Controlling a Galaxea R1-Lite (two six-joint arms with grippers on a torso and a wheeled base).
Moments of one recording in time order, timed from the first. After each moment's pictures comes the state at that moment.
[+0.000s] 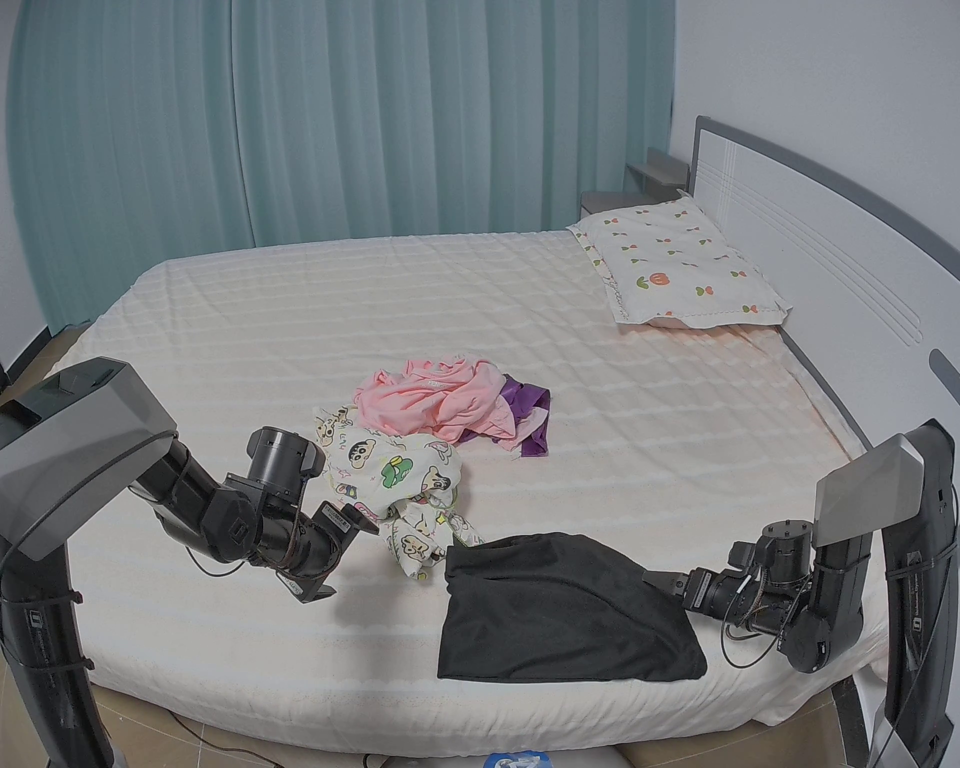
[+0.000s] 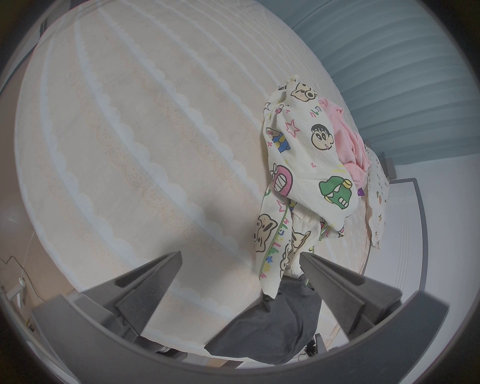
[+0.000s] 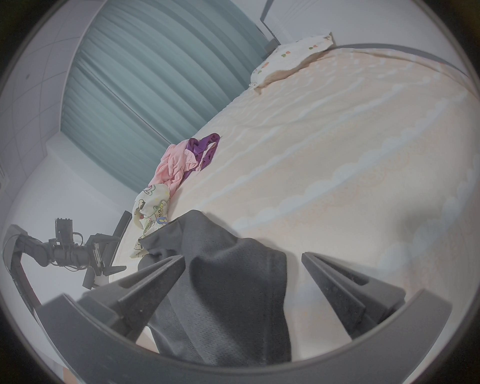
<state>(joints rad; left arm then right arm) -0.28 2.18 -0.97 -0.27 -0.13 -1.17 0.19 2.48 -0.39 -1.54 0.29 0.57</state>
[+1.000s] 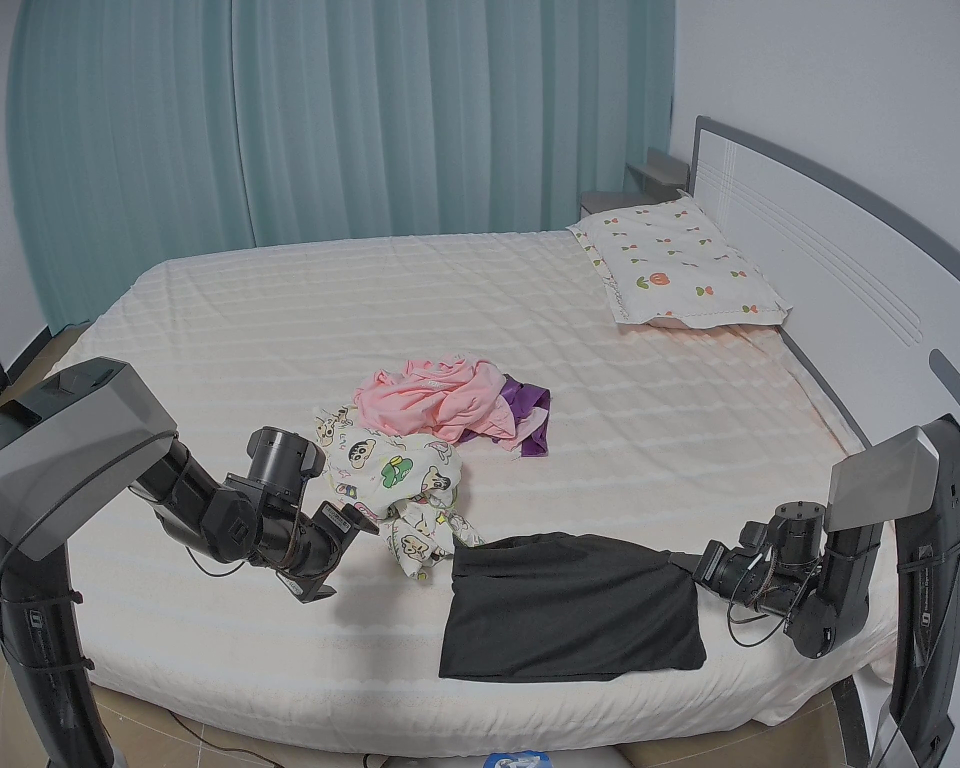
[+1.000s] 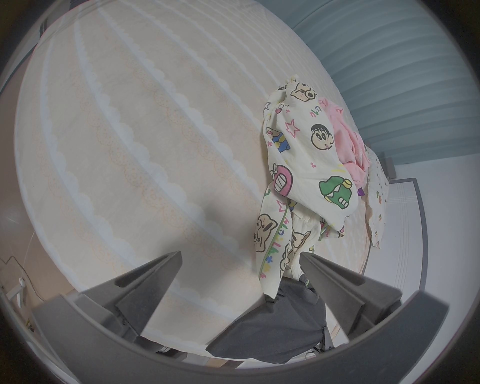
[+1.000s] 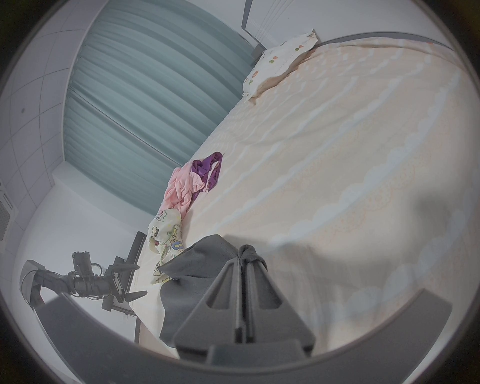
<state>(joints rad) -0.28 2.18 -0.97 -0.27 -0.13 -1.17 0.15 2.43 -0.43 -1.55 0.33 0.70</state>
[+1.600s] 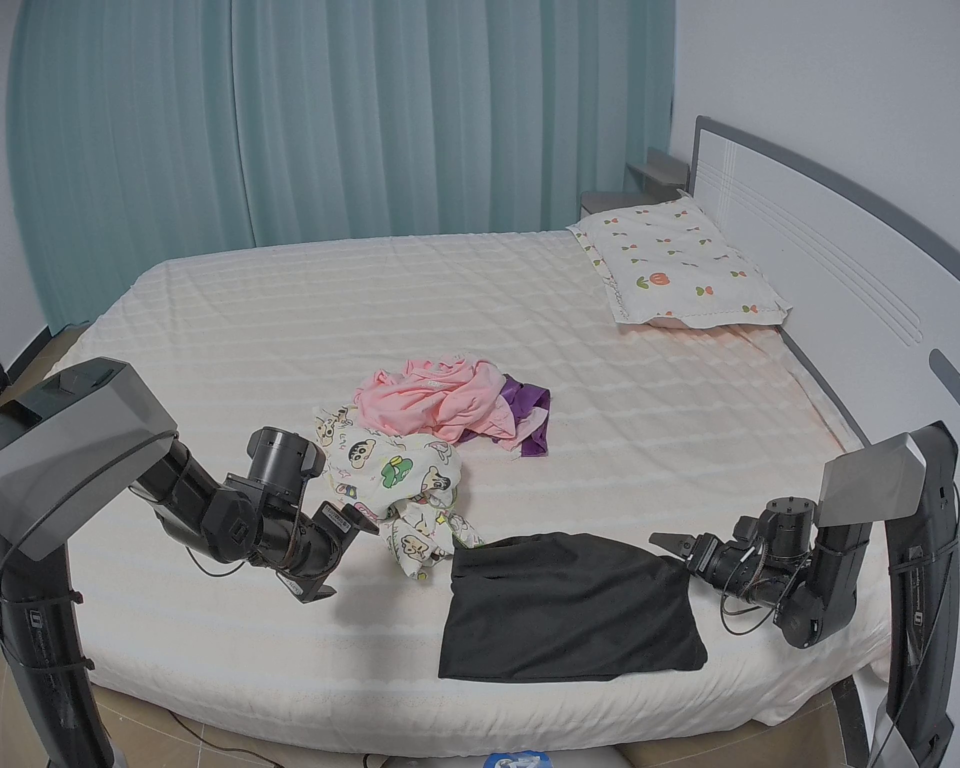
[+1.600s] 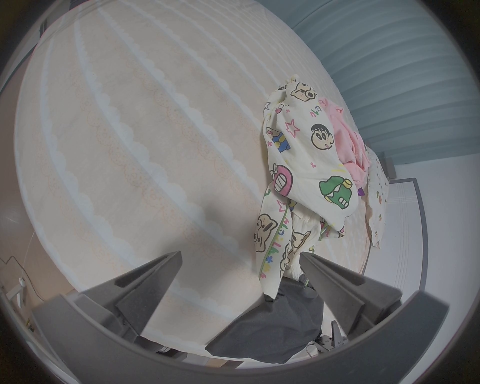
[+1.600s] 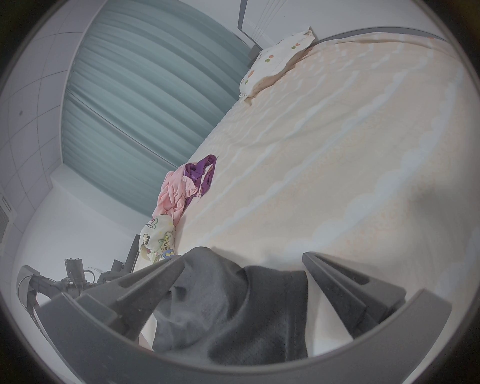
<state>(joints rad) -0.28 2.18 -0.97 -0.27 -0.13 -1.17 0.14 2.50 -0.57 -1.48 0.34 0.71</state>
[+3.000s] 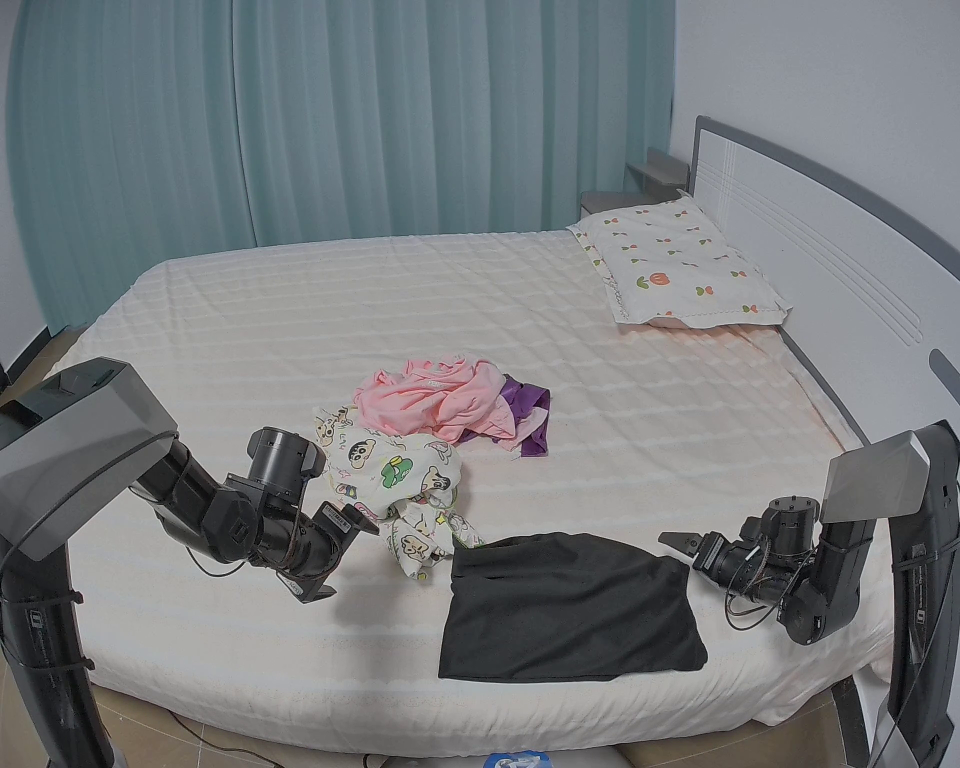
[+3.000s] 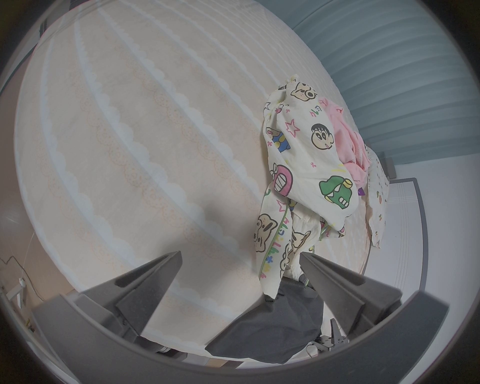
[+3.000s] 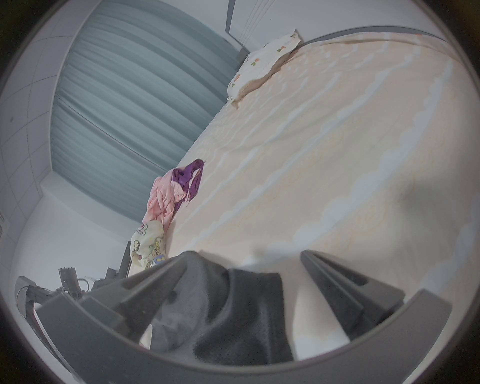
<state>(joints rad) -0.28 2.18 -0.97 -0.27 -0.13 -1.17 0.13 2.49 -0.55 -1.45 0.29 0.73</state>
